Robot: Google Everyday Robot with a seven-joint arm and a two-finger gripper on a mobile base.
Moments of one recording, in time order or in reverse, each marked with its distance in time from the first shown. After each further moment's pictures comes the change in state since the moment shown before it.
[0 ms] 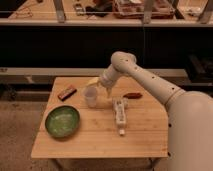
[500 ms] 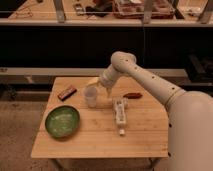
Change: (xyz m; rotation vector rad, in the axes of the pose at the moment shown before) arm -0.006 -0.004 -0.002 -0.008 0.003 -0.017
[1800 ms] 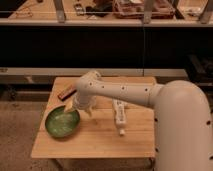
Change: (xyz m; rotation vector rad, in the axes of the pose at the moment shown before) arm -0.107 -0.046 0.122 -0.223 -0.025 -0.141
